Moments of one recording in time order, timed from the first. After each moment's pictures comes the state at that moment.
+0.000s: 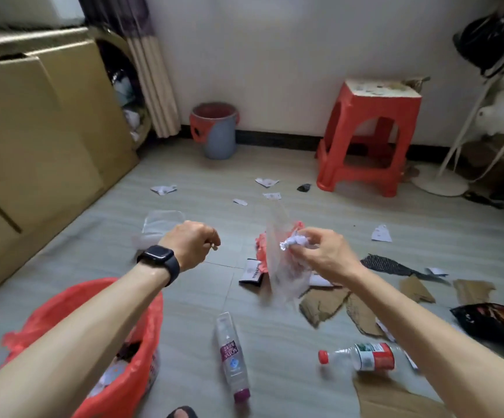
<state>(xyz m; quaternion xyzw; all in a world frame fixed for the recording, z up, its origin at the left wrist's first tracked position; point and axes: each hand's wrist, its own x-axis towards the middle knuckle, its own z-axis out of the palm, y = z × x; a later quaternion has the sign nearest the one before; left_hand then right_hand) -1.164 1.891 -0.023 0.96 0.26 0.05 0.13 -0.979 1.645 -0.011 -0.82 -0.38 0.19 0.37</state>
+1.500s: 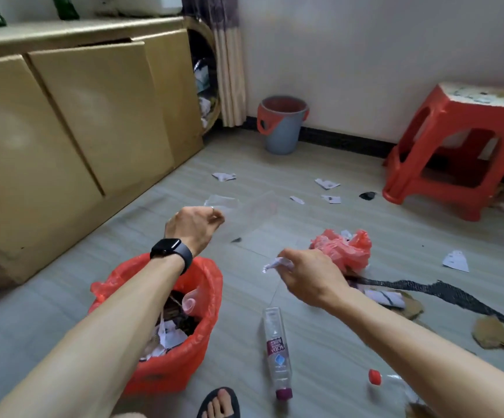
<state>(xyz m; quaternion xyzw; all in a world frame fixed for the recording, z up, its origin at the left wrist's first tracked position) -1.274 1.940 -0.018 0.84 0.48 0.21 0.11 -1.096 1.752 -0.039 -0.80 -0.58 0.09 0.16</state>
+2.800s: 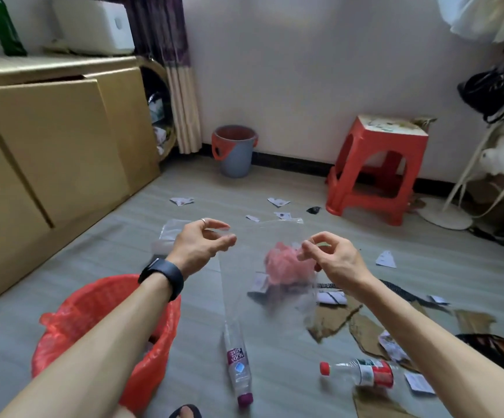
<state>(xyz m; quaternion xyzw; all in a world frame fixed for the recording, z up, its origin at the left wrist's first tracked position) -1.224 1.848 0.026 0.71 0.34 0.26 0.57 -1.021 1.644 0.027 -0.75 -0.36 0.22 0.50</state>
